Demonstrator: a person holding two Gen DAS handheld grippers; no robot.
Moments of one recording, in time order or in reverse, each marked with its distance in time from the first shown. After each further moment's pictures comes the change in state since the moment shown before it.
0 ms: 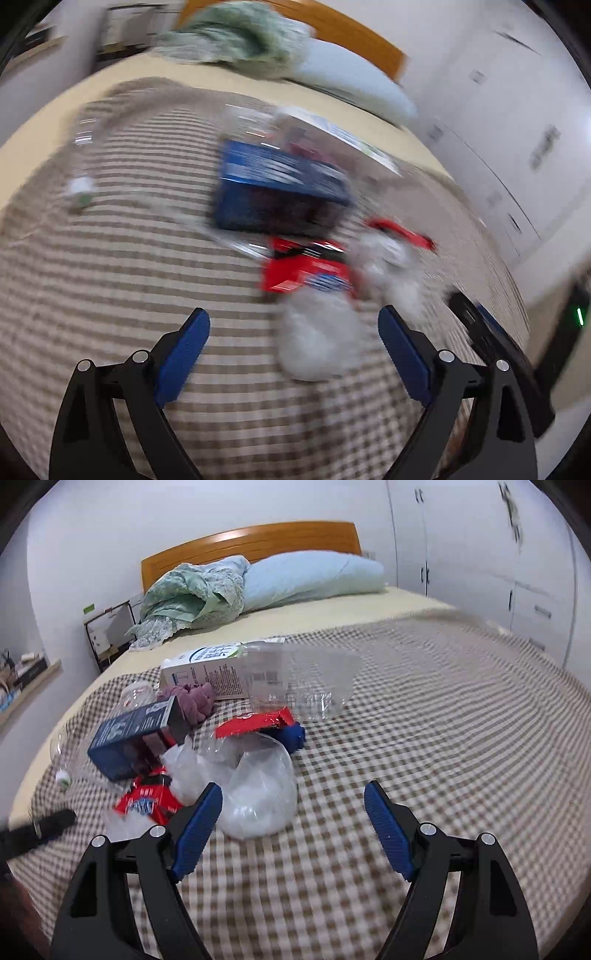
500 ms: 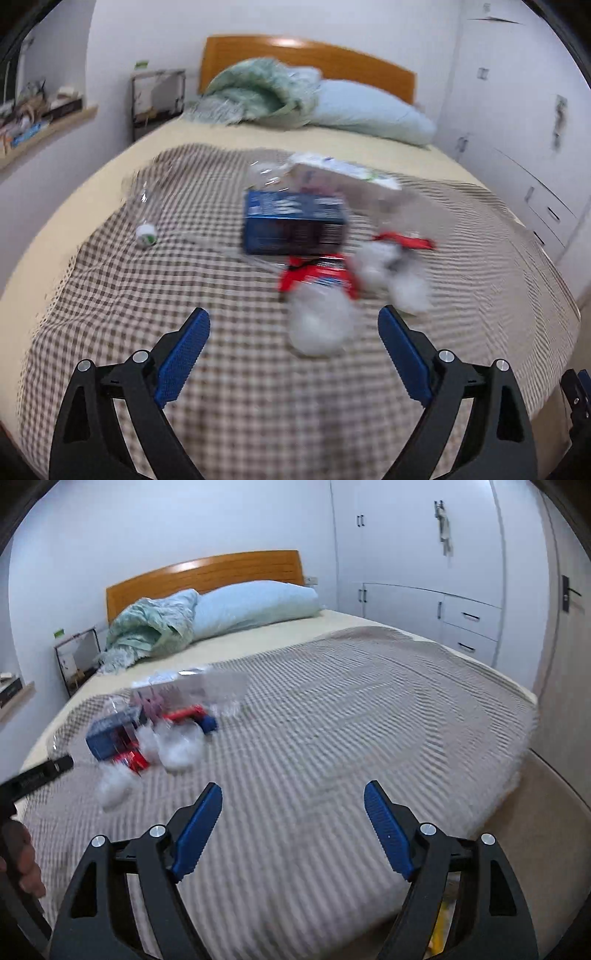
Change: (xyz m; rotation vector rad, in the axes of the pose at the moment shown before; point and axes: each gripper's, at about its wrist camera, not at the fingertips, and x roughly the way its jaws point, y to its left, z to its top) left arm -0.055 -0.036 -0.026 0.050 -0.179 0.287; right arm -0.147 -0.059 -0.056 0.038 -0.117 -0.191
